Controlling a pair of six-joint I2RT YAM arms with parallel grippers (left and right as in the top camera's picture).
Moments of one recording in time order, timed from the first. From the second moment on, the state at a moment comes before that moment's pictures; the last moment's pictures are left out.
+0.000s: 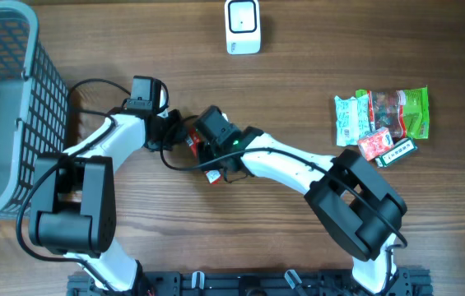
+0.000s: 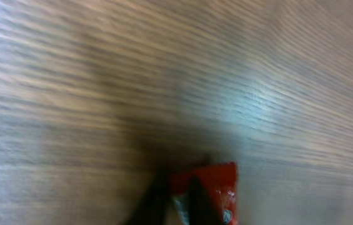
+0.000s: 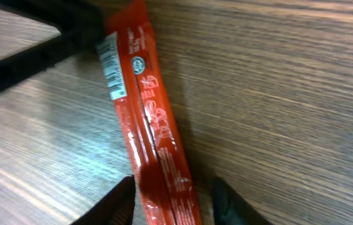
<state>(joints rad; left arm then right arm) -0.13 1.84 1.00 -0.42 0.28 -0.52 0.81 2.02 1.25 -0.36 -0.12 0.64</state>
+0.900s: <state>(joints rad) -0.19 1.82 0.98 -0.41 0.29 -0.43 0.78 2.01 1.26 -0.49 -0.25 0.67</state>
